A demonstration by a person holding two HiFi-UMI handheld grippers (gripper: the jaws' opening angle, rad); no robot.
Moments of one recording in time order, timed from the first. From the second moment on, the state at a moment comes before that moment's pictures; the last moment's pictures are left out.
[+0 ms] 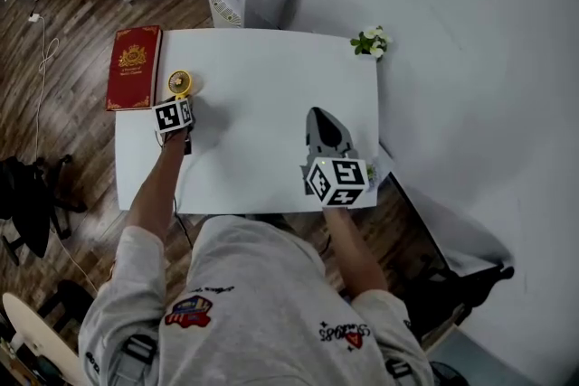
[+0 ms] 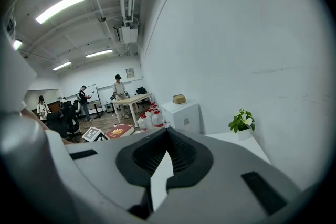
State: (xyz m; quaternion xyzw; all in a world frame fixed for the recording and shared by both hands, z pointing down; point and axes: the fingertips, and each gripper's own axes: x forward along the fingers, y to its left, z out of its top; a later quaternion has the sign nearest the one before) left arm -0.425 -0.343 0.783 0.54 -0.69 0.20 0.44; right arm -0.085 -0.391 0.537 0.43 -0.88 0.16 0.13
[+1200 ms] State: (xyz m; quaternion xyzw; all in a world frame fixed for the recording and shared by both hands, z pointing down) left arm -0.370 -0.267 0.449 0.68 -0.71 -0.10 0.13; right arm -0.111 -0.331 0.466 0.33 -0.94 0.11 0.07
